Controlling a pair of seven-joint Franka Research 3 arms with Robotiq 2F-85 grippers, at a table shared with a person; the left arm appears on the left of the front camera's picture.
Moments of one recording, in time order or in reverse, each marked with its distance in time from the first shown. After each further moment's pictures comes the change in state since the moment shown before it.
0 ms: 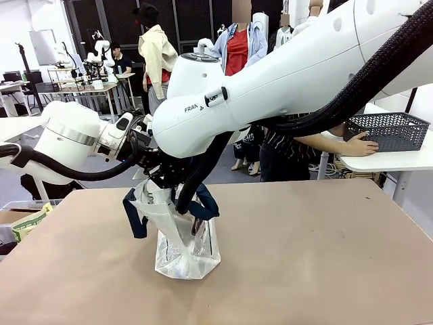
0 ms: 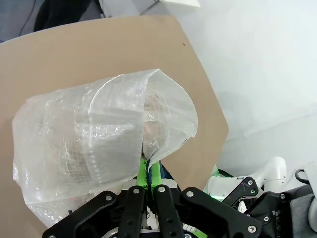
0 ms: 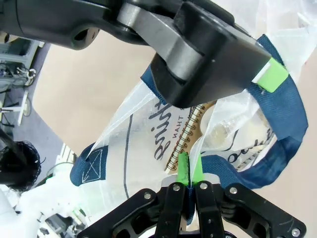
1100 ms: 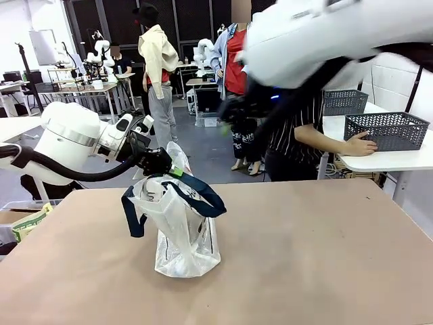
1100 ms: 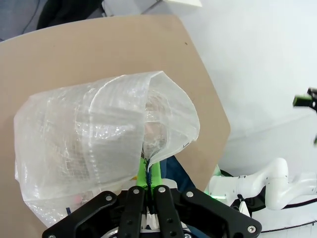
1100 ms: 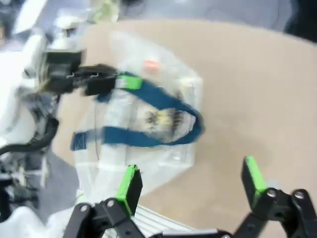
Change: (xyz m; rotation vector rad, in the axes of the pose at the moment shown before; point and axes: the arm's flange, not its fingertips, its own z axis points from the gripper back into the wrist) left arm -0.001 0.003 -0.001 0.008 0.005 -0.001; right arm -0.075 -0.134 0.191 -0.084 -0.241 -0.321
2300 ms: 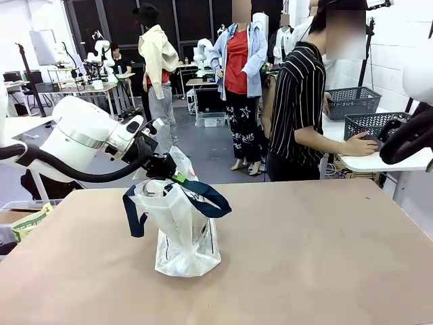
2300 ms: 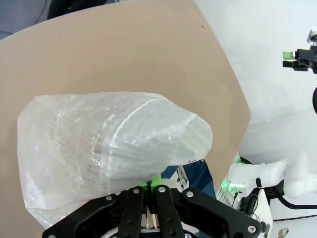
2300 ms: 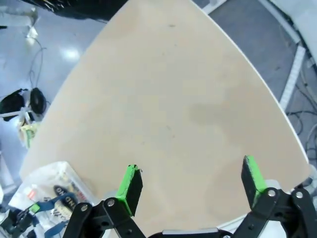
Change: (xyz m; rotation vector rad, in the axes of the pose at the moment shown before) left arm 0.004 -0.006 -0.016 0.094 0.083 -0.066; right arm -0.073 -0.304 0.046 -0.360 0.042 -0.774
